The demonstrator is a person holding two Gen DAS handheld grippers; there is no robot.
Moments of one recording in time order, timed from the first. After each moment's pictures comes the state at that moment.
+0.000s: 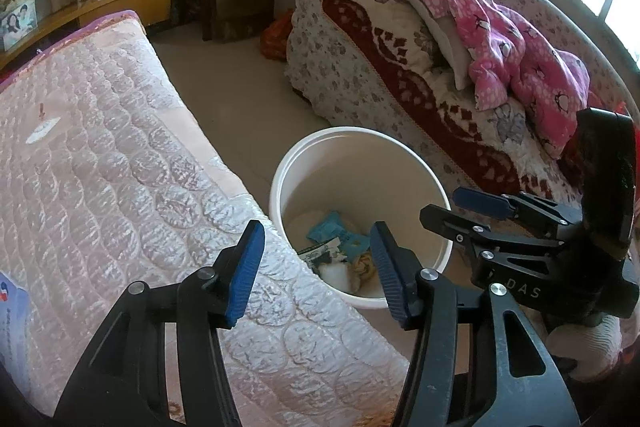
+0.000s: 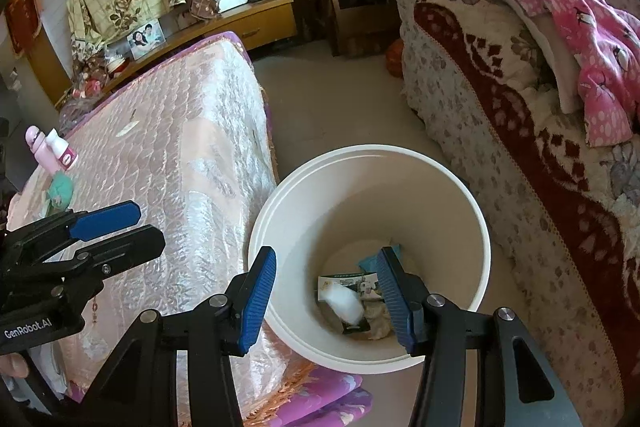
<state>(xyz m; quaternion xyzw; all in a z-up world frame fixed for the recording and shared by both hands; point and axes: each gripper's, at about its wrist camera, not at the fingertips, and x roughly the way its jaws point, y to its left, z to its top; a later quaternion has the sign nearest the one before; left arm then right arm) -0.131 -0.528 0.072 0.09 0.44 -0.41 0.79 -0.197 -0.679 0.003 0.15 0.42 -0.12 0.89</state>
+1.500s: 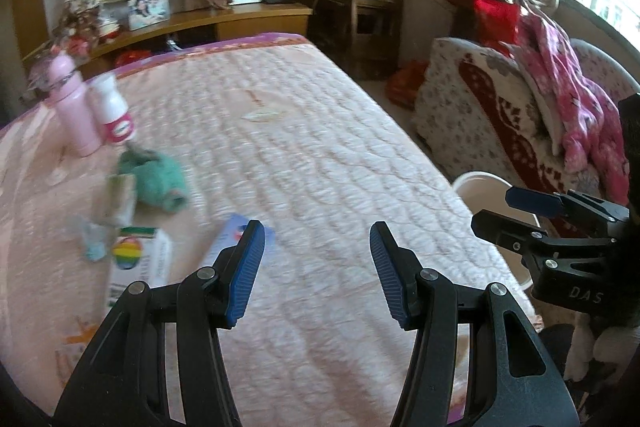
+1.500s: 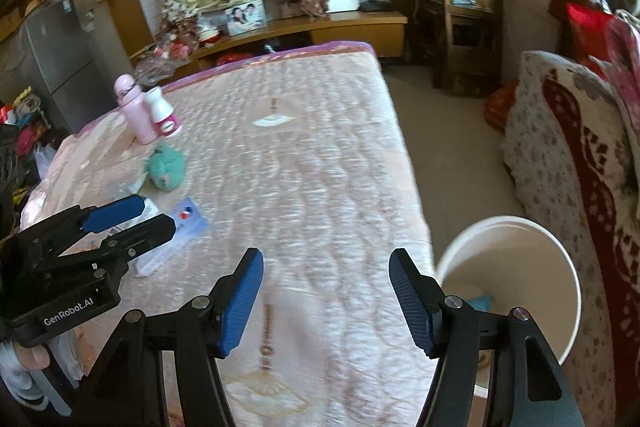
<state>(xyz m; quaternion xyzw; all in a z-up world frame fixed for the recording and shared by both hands) -0.103 -0.309 0.114 0.05 0.39 -0.24 0.89 -0.125 -0.500 0.059 0.06 0.41 0.01 0.91</state>
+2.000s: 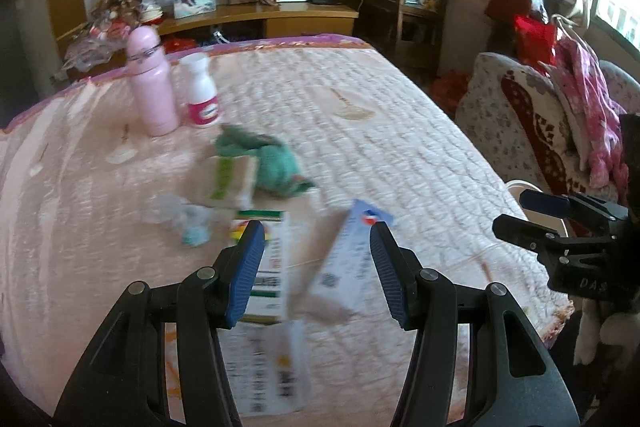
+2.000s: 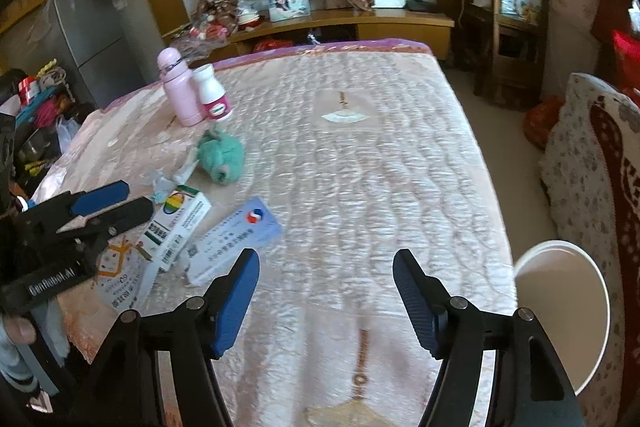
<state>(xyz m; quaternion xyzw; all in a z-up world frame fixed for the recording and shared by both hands) -0.084 -0.202 0.119 0.03 0.40 -0.19 0.90 -0.093 -0.424 0.054 0.04 0.42 0.07 0.91</state>
